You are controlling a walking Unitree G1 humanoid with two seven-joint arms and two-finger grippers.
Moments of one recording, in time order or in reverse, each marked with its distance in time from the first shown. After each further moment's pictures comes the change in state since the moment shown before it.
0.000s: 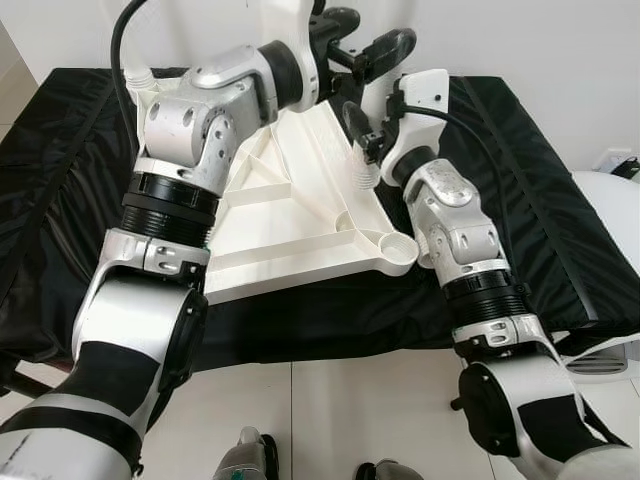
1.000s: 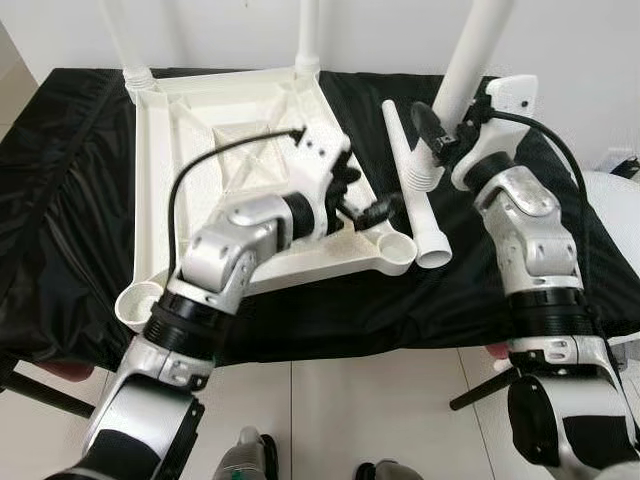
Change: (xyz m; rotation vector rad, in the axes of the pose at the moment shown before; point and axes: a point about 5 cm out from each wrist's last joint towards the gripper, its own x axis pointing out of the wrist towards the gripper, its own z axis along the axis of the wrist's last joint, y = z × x) left arm -0.031 -0.061 -0.116 -0.041 0.256 -0.093; right arm -0.043 -0.054 0.006 0.007 -0.029 0.005
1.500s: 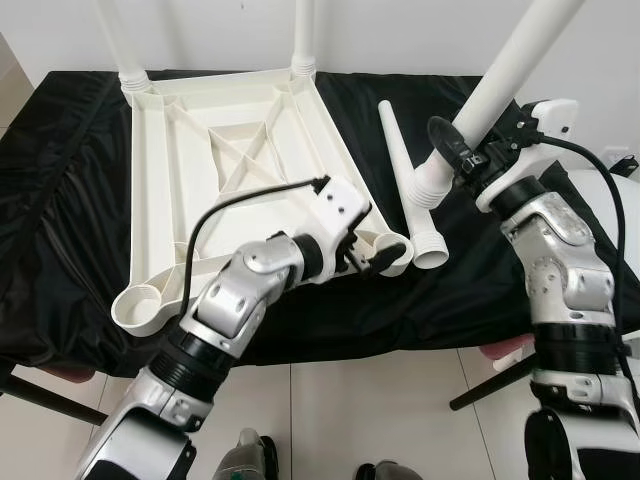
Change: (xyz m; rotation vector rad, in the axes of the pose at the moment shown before) left arm 0.000 -0.018 -0.050 0.149 0.097 -0.022; right arm -0.039 -0.007 -0.002 0.134 -0.018 0.120
